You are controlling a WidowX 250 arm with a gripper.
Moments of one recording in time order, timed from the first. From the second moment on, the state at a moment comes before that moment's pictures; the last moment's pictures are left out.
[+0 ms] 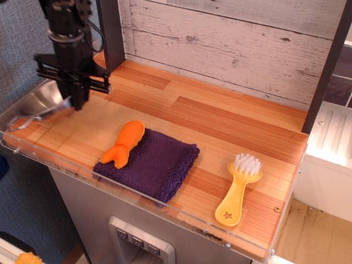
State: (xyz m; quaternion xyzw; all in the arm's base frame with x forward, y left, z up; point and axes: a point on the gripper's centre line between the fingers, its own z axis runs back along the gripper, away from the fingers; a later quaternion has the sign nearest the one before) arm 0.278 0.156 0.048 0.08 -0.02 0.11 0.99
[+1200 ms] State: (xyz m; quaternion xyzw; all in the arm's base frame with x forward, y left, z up) arm 0.301 0.136 0.025 0.08 -0.01 0.10 0.99
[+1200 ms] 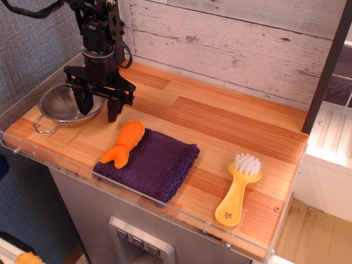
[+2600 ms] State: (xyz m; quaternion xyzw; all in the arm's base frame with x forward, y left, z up) arm 0.294 0.079 0.093 0.02 -0.03 0.01 1.00
